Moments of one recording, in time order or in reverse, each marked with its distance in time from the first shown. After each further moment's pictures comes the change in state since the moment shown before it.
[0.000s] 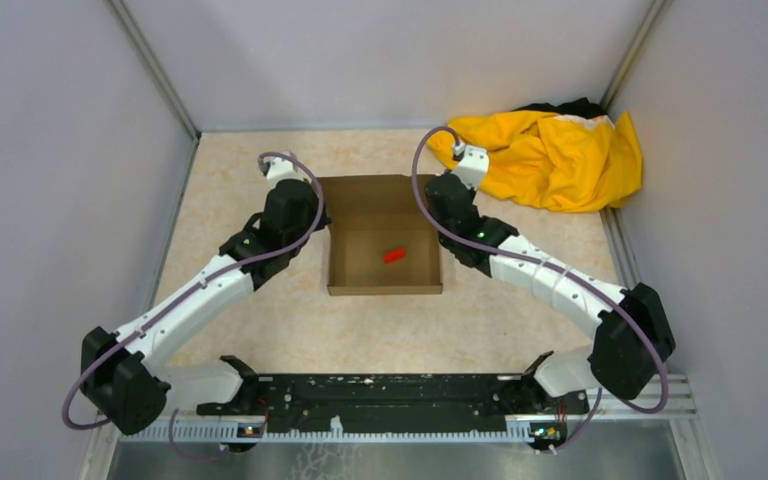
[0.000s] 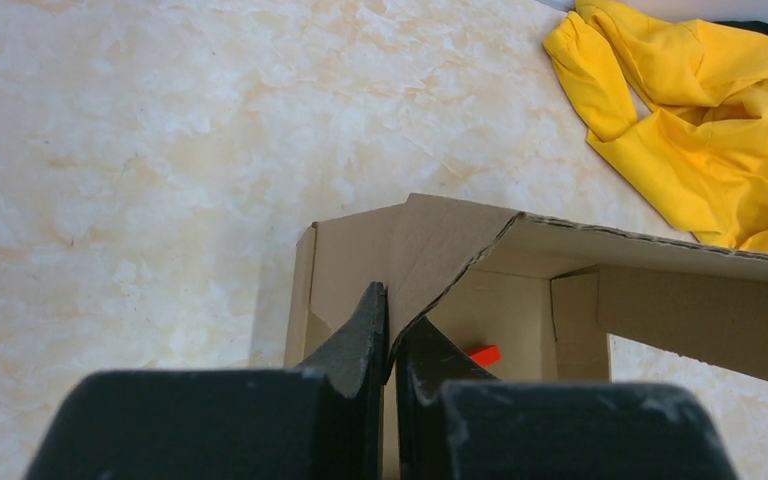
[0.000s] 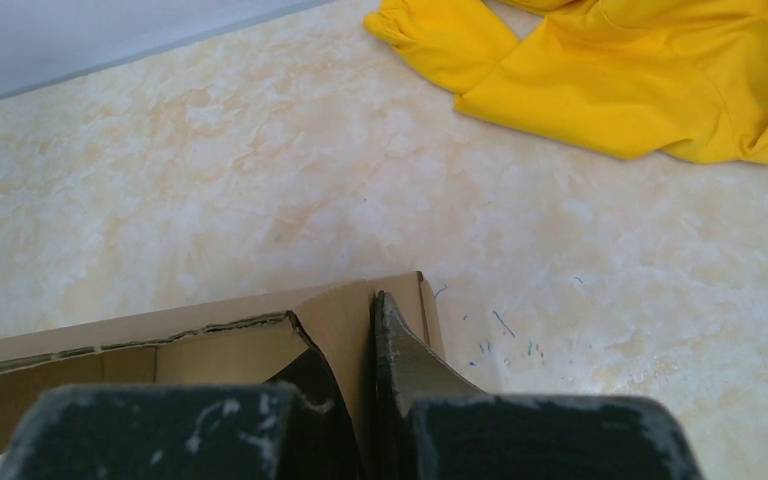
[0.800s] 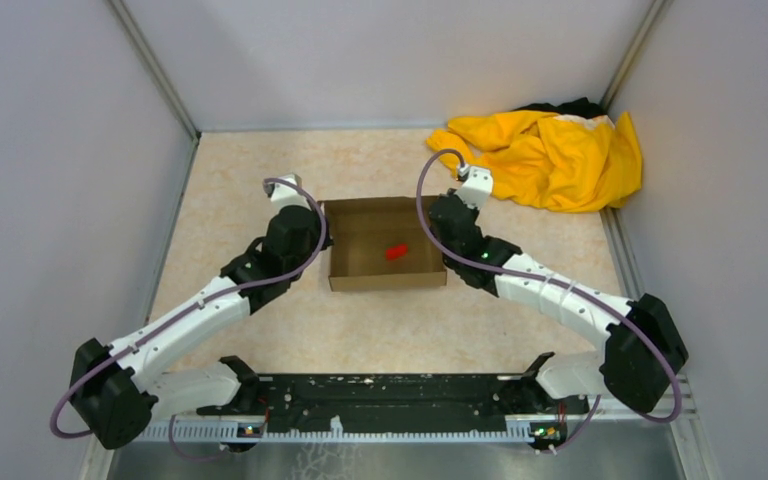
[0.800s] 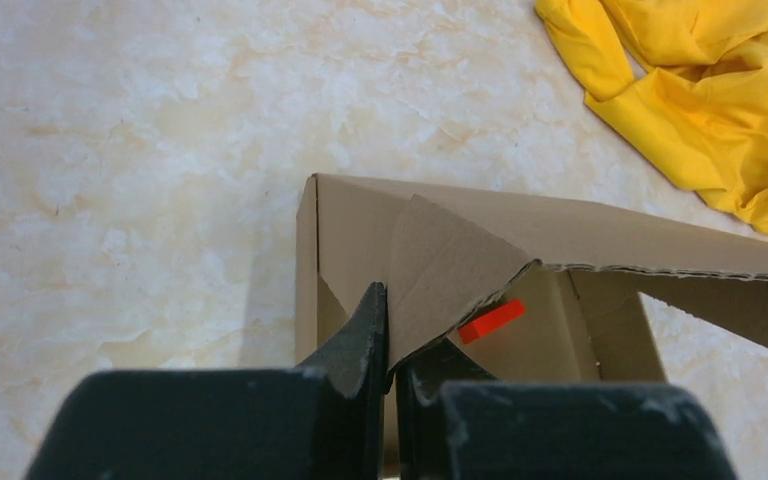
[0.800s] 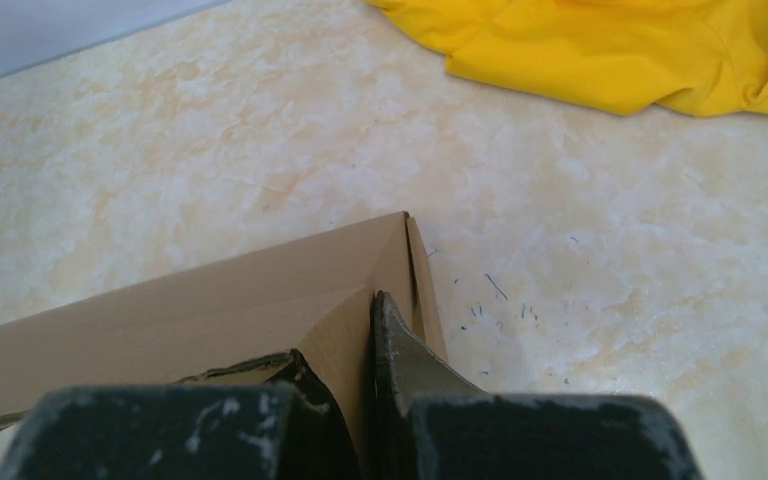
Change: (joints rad) left arm -0.078 -0.106 -0.166 0.088 -0.045 0.005; right arm 0.042 -0.086 -0.156 0.069 0.040 0.043
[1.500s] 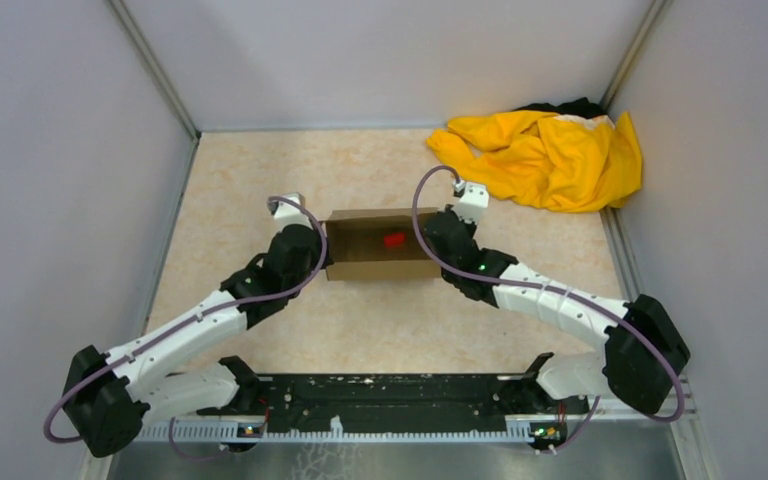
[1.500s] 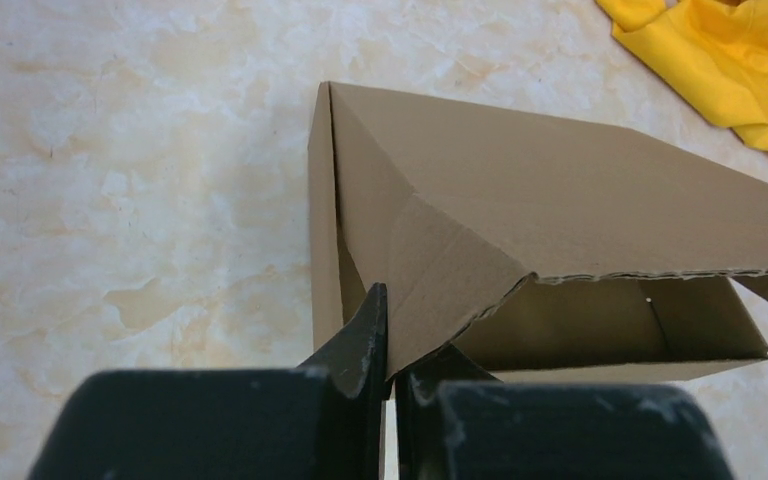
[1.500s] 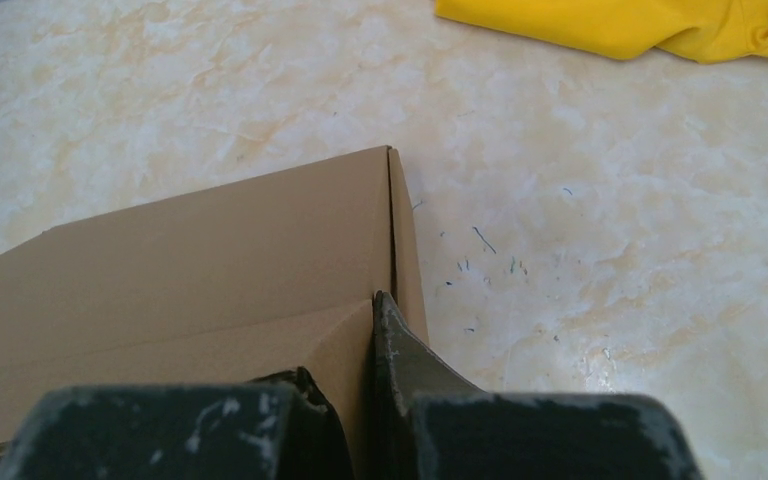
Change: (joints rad) left arm -0.044 -0.061 -0.113 -0.006 -0.016 -0.009; right arm 0.044 -0.009 -0.079 -0.008 0.024 0.041
